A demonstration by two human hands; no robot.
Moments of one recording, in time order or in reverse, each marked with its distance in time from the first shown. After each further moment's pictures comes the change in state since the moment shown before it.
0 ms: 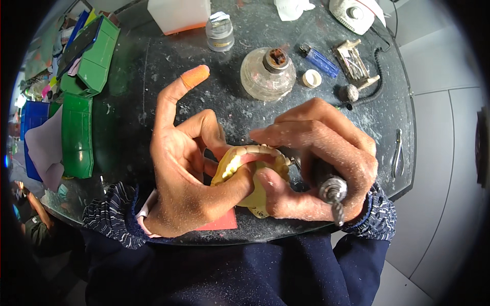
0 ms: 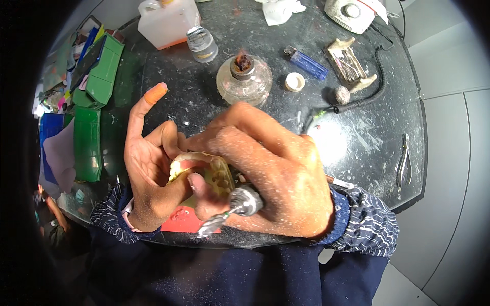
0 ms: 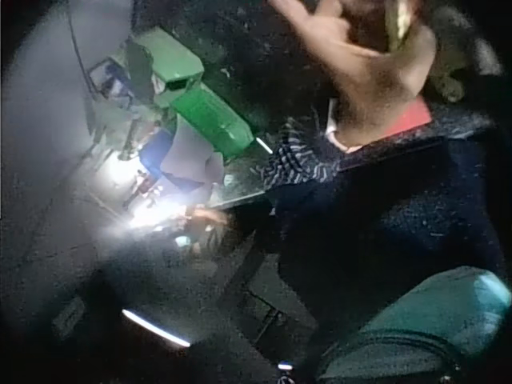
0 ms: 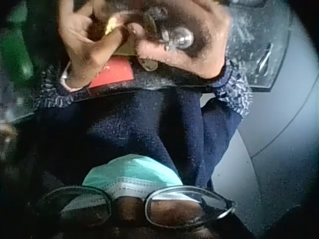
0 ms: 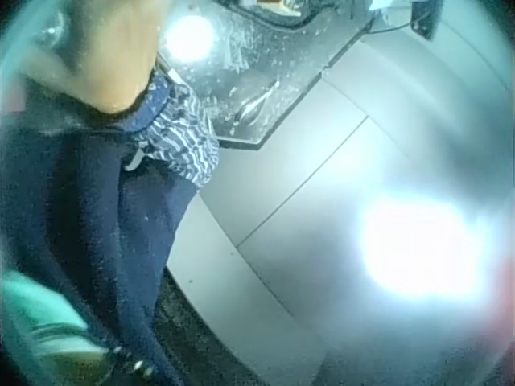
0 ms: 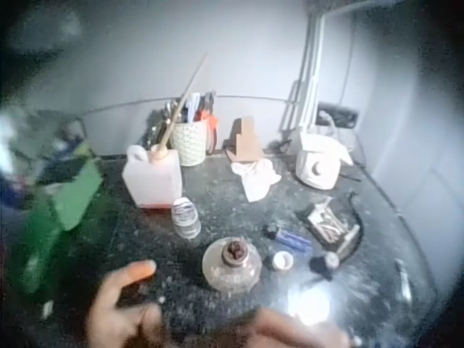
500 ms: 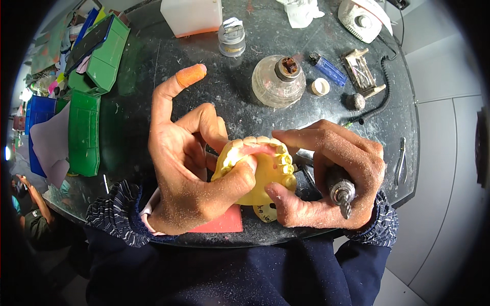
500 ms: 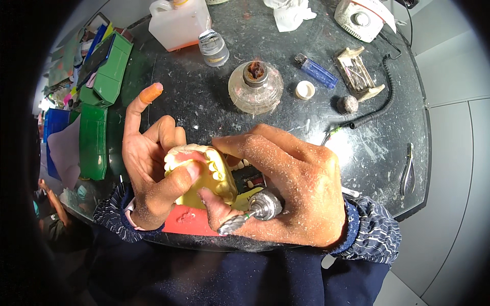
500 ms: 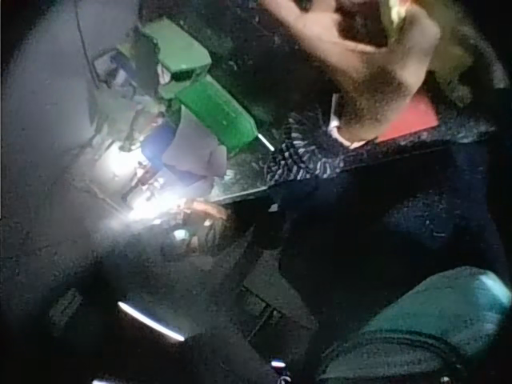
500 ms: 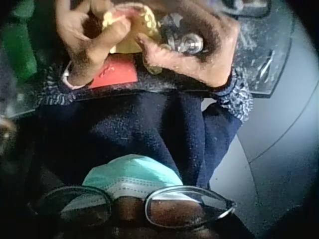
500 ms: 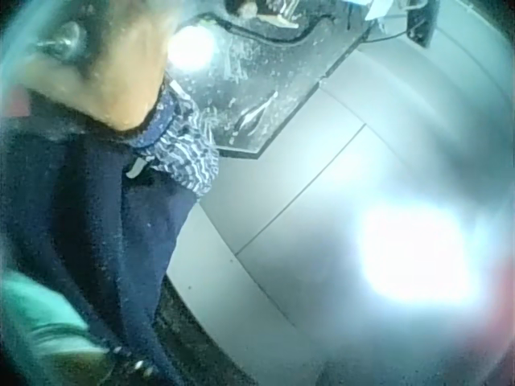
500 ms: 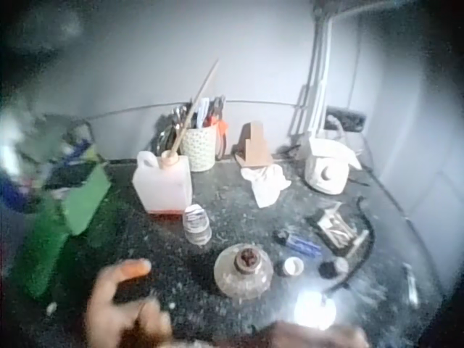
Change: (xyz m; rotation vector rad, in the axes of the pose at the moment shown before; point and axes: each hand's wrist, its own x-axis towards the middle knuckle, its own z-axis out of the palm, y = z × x) left_hand 0.007 -0.003 -0.008 -0.036 0.055 0.113; right_hand 0.002 -0.008 -0.007 -0.033 -0.086 0.155
